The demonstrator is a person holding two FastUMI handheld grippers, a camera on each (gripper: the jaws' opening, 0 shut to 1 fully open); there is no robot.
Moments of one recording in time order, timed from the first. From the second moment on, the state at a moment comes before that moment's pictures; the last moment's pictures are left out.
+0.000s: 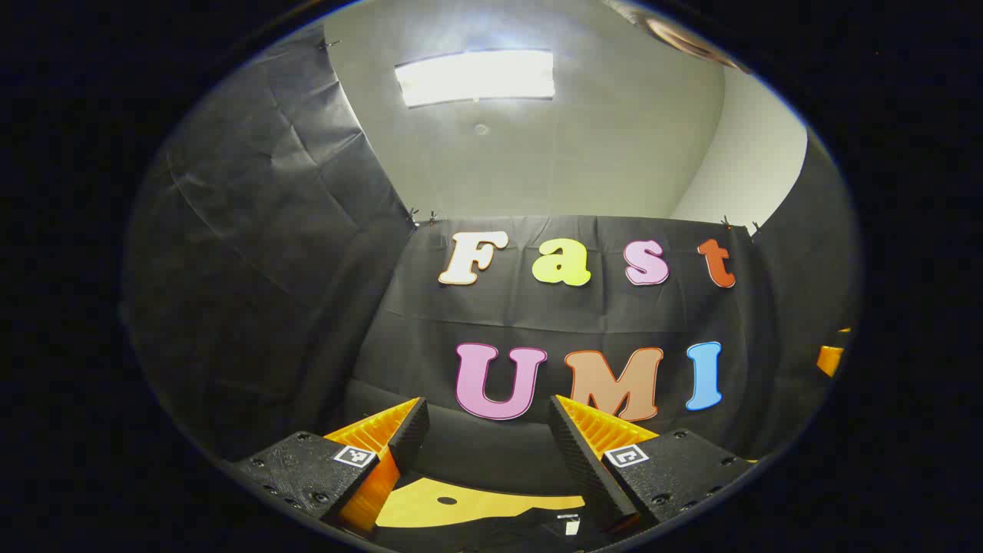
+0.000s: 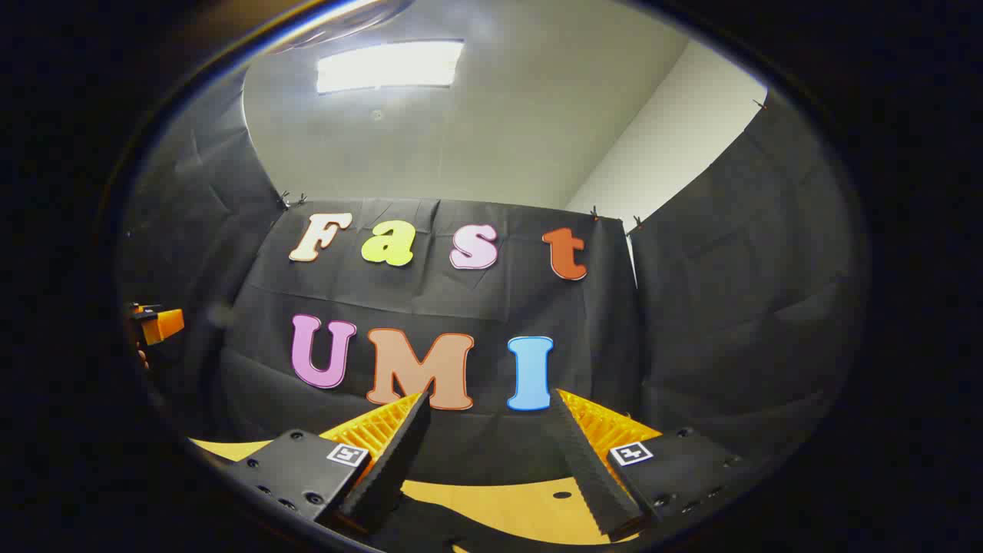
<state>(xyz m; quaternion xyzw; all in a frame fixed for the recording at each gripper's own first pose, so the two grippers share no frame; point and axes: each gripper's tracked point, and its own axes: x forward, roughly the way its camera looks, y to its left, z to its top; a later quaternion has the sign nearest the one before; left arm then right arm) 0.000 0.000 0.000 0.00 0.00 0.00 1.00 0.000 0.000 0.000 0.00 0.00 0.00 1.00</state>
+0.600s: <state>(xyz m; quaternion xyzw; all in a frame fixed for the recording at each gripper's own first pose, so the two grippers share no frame) -0.004 0.005 -0.014 0.01 0.03 0.02 1.00 -0.001 -0.017 0.003 -0.01 0.01 -0.01 1.00</state>
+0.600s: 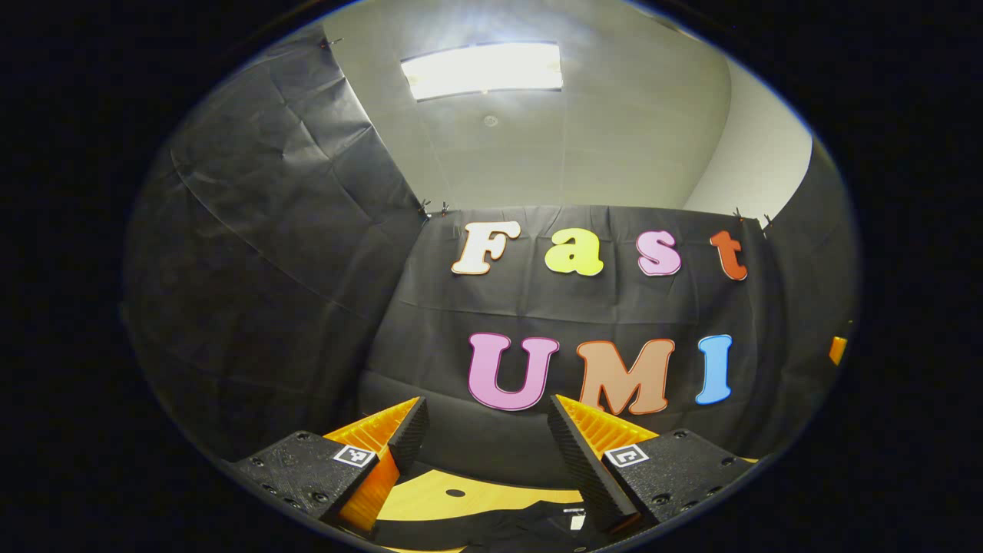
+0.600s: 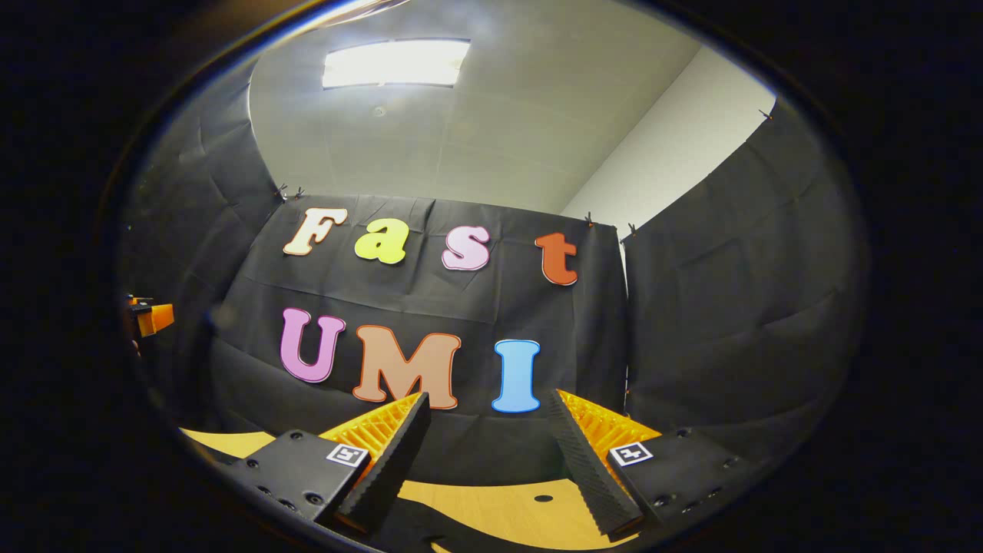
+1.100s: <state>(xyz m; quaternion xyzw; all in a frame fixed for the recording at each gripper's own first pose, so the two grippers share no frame) 0.011 -0.003 -0.038 0.01 0.06 0.01 1.00 -0.002 -0.022 -0.004 -0.03 0.02 -0.02 1.00</state>
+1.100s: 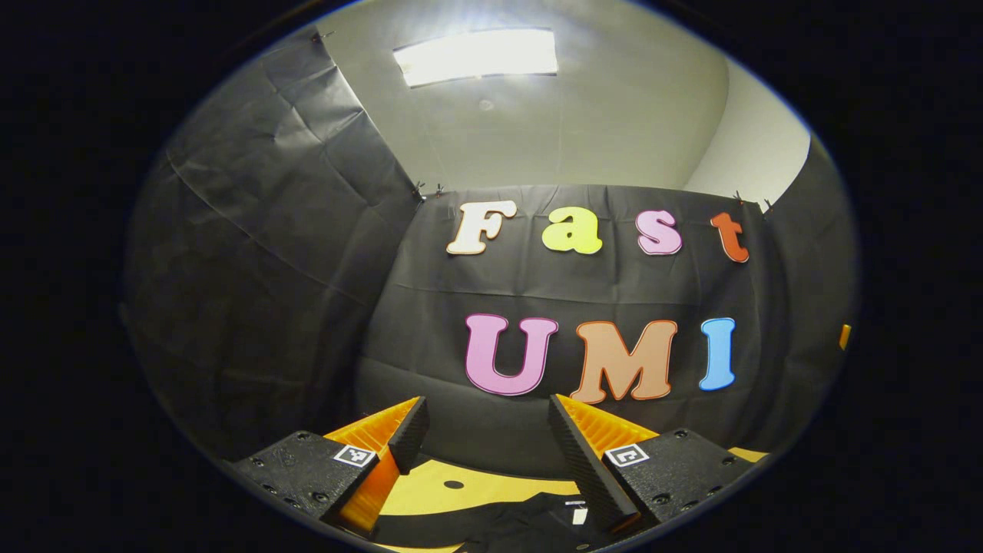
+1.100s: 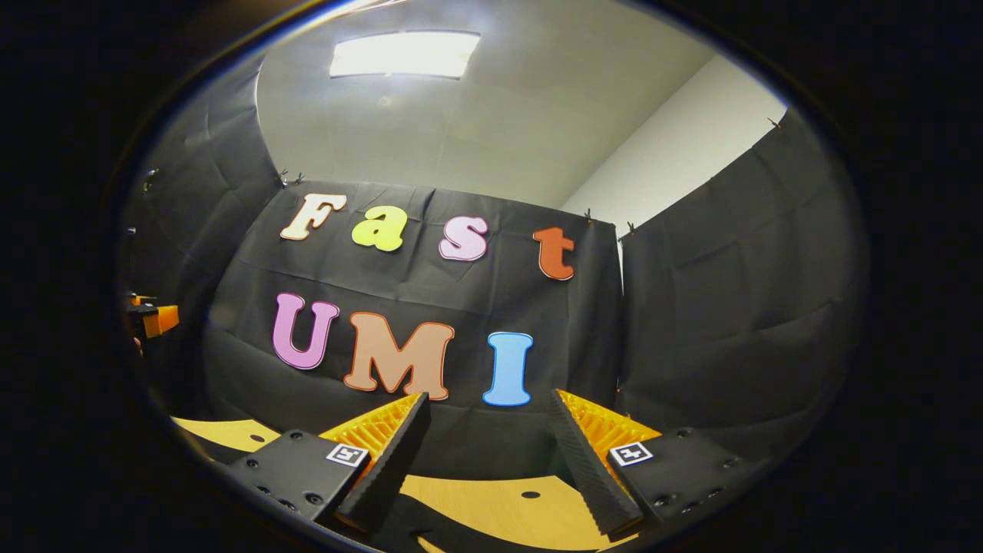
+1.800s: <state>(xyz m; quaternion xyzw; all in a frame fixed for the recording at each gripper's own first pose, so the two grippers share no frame) 0.011 0.028 0.002 0.05 -0.01 0.07 1.00 0.010 -0.018 0.033 -0.08 -0.06 -0.02 1.00</state>
